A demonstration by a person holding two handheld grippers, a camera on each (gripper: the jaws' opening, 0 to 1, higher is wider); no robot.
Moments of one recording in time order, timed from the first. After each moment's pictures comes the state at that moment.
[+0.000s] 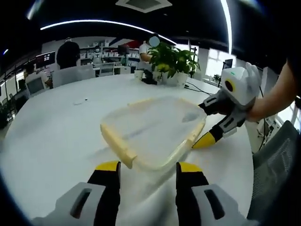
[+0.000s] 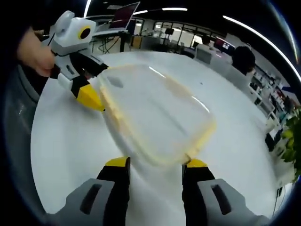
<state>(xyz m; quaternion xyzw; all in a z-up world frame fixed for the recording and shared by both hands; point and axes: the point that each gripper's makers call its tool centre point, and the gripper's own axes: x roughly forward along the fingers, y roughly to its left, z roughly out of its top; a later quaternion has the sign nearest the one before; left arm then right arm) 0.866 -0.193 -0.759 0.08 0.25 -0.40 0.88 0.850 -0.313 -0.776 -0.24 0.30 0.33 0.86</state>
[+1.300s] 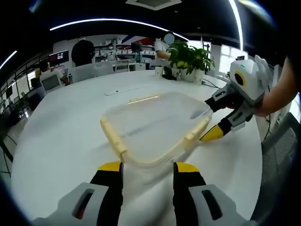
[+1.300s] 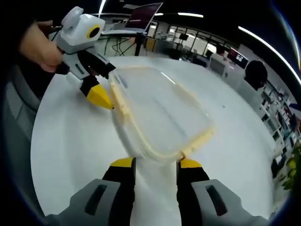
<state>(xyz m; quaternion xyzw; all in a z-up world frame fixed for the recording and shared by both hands) 0.877 -0.088 -0.760 0.09 0.27 -0.33 0.90 0.864 -0.214 -0.769 -0.27 0.28 0.38 0.84</state>
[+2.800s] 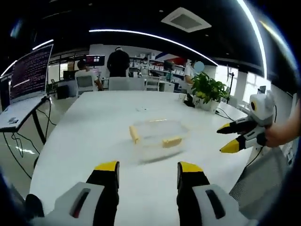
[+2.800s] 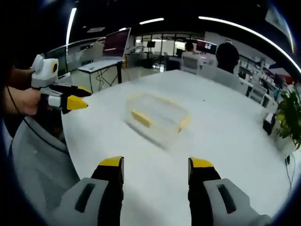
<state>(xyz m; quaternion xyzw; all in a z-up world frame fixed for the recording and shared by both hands) 0.766 -0.014 -0.665 0.00 0.21 -0.21 0.95 0.751 -0.235 -0.687 -0.11 0.28 0.28 0.91</state>
